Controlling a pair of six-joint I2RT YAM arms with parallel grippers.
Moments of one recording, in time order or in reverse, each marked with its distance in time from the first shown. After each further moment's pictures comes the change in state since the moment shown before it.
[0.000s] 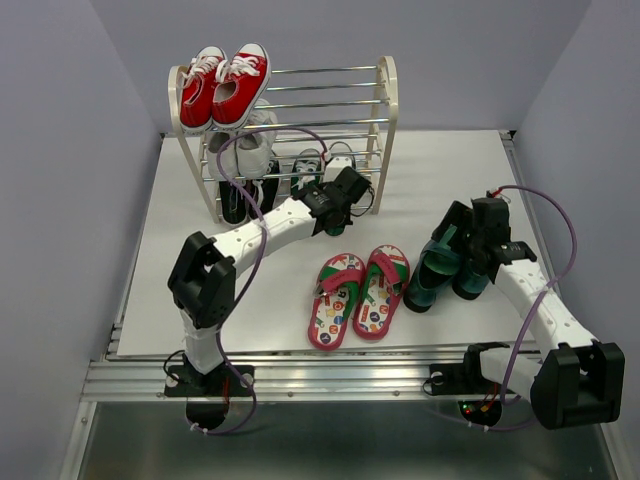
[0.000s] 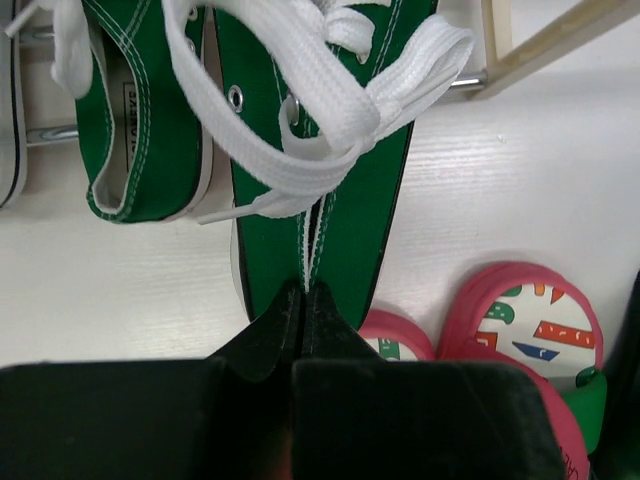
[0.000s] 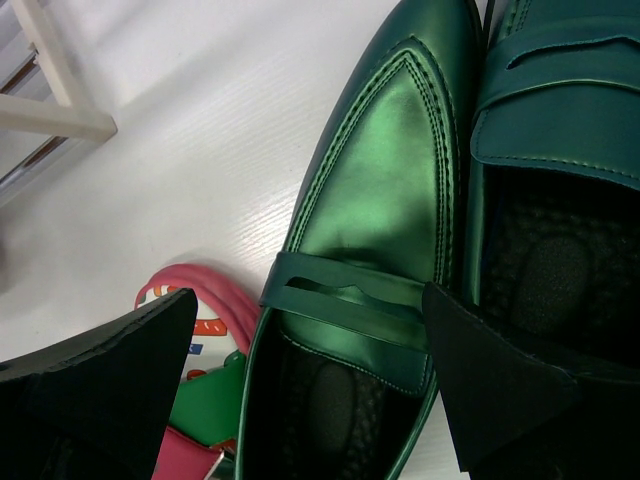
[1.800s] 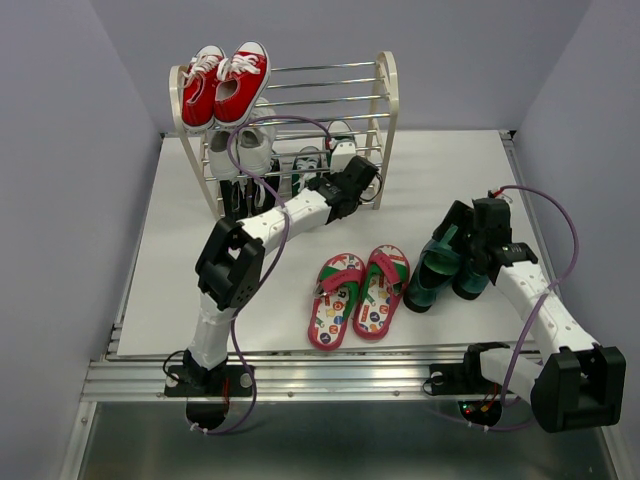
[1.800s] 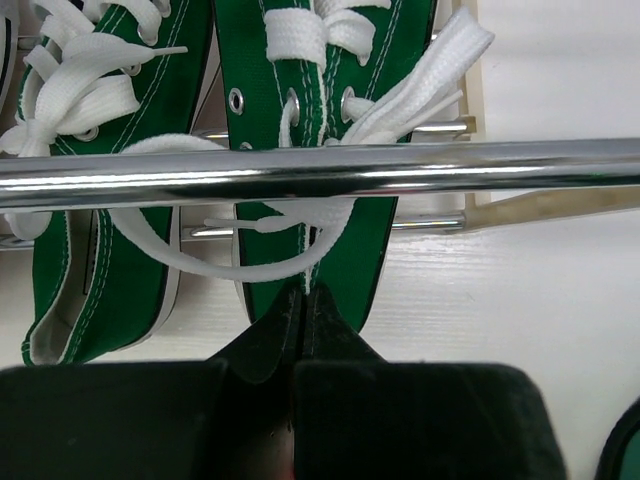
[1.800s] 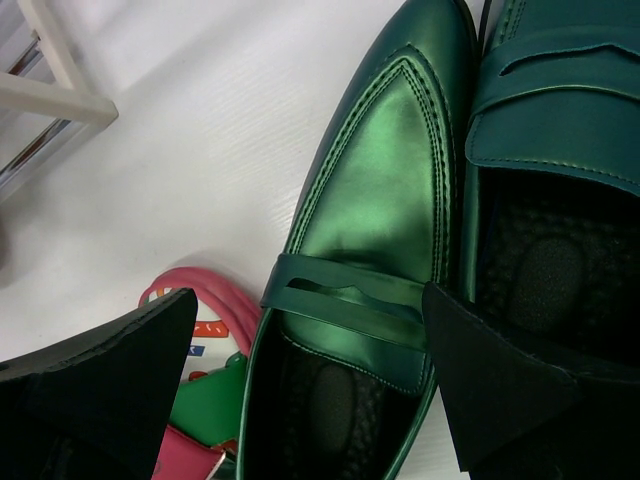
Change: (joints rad) left arm 0.055 0.214 0.155 0.192 -0.105 -0.019; right arm 0.000 -0.017 -0.003 0.003 0.009 0.000
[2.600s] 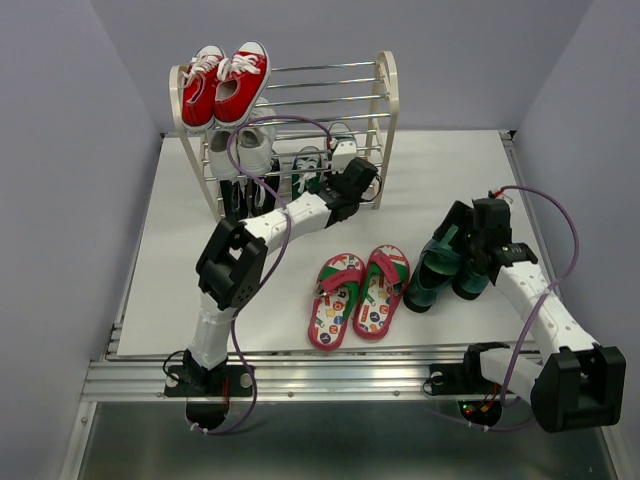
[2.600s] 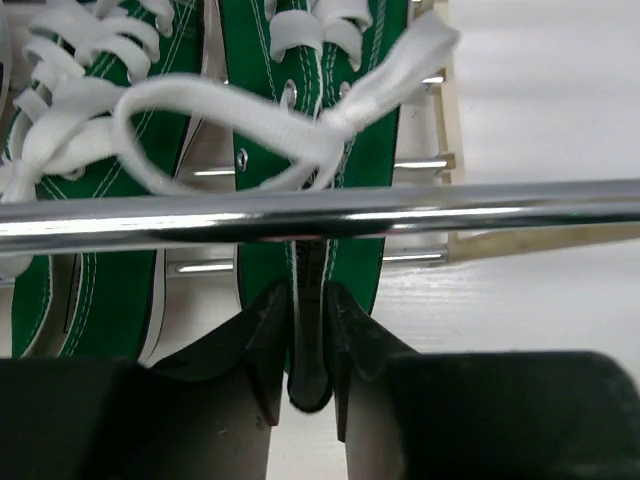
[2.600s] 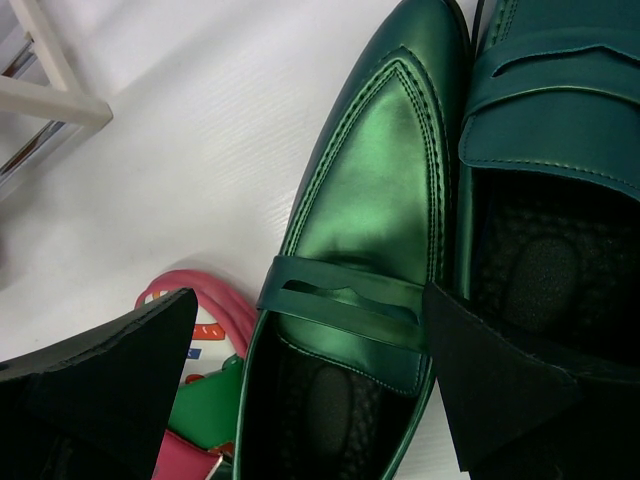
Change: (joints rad) left arm 0.000 0.005 -0.051 0.135 -0.022 0.035; right arm 0.000 0.000 -0.001 0.000 0.011 0.000
